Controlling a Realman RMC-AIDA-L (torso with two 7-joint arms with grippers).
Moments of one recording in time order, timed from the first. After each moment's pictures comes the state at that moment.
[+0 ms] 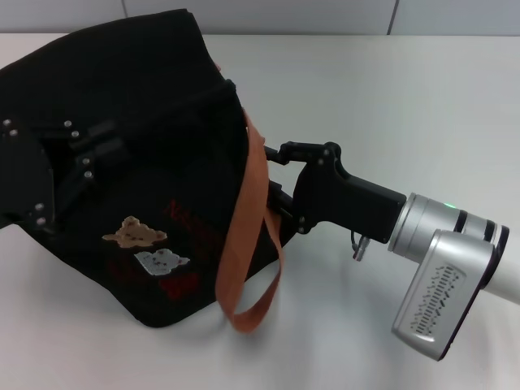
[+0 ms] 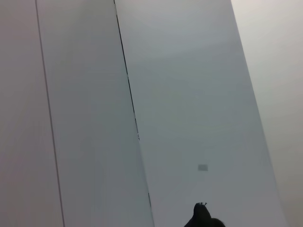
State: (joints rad) left arm -0.29 -2.05 0.60 0.67 1.63 1.97 -0.88; right arm 0.70 2.09 -0.28 0.19 -1.97 -1.28 -0.50
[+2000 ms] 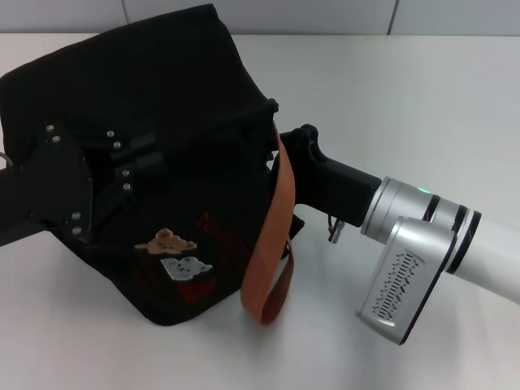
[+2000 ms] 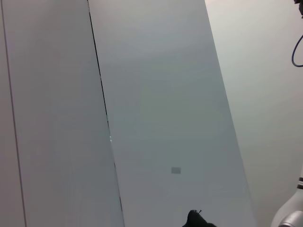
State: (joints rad) left arm -0.32 -2.06 0.68 0.66 1.63 1.96 -0.87; right arm 0.76 2.09 -0.19 0.27 -1.97 -1.20 -0.61
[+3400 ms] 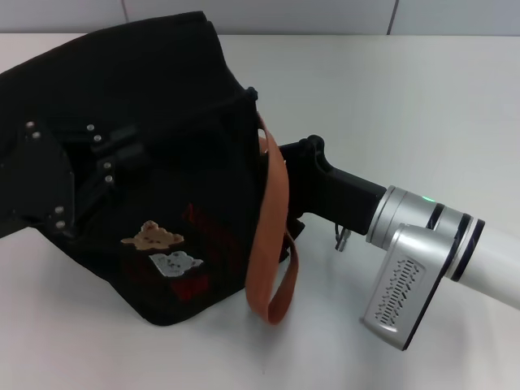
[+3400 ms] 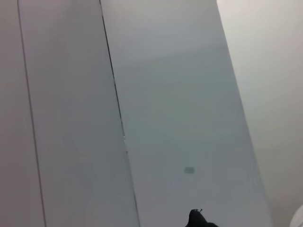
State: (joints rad) left arm -0.30 -2.06 0.64 0.66 1.63 1.96 -0.87; right arm 0.73 2.09 -0.18 0.27 -1.99 -1.16 -0.61
